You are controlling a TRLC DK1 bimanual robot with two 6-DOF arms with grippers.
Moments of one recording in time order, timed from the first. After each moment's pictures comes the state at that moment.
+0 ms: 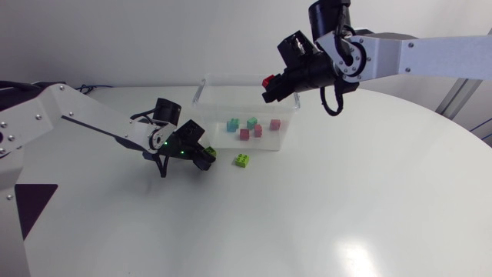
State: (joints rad) left arm -0.25 2.18 1.20 0.07 0.36 0.47; right arm 0.39 1.83 1.45 -0.20 -0.12 -0.29
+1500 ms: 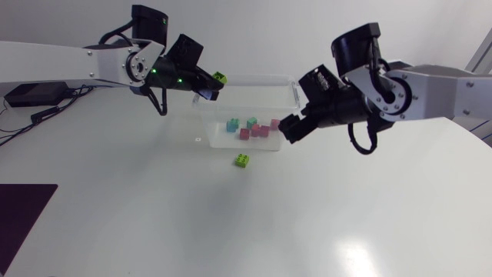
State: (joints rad) left arm -0.29 1.95 1.51 -0.10 0.36 0.37; right arm 0.39 1.57 1.08 -0.25 -0.09 -0.26
